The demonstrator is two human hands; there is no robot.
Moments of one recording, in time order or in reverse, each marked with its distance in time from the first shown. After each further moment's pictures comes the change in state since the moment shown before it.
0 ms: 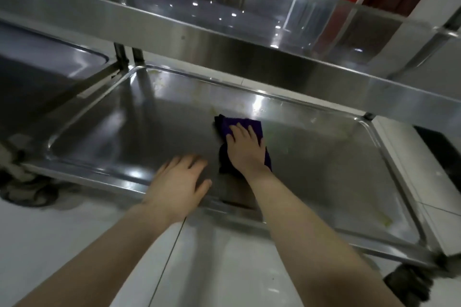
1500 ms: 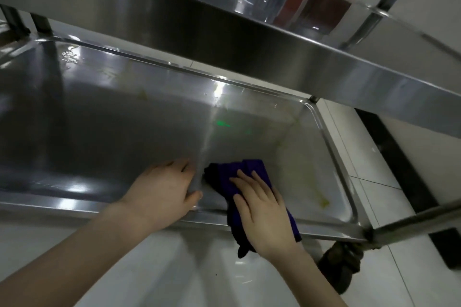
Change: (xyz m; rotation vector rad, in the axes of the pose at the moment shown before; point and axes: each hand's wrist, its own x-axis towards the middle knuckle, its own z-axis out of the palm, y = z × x) left_hand 0.037 0.102 0.028 0.062 -0.074 0.200; right_hand -0.165 0.149 -0.030 -0.054 0.158 -0.077
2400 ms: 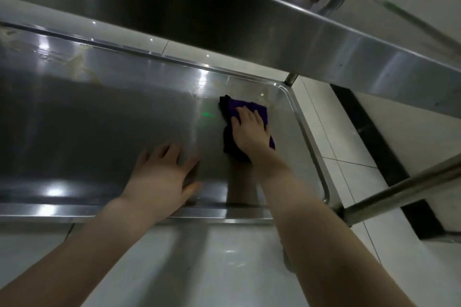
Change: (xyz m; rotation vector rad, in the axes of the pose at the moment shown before) left_hand 0.031 0.051 0.025 0.014 0.048 0.040; right_hand 0.148 0.078 -0.025 0.073 -0.060 0.340
